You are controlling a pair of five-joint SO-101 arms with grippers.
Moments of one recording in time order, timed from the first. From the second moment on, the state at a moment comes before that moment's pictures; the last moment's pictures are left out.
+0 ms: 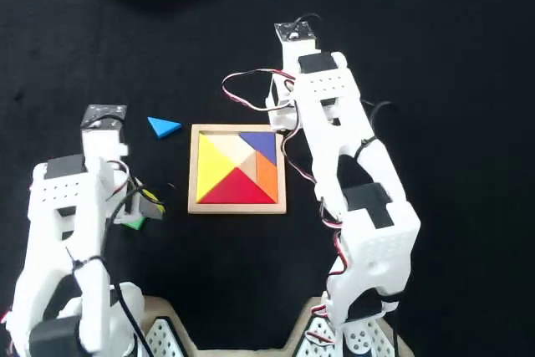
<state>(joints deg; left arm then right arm) -17.1 -27.9 51.0 69.5 -13.2 -12.6 22.0 -7.8 76.9 -3.2</state>
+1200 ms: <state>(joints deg) -11.2 -9.0 37.5 63.0 -38.3 -9.2 22.0 -5.5 71.1 -3.0</state>
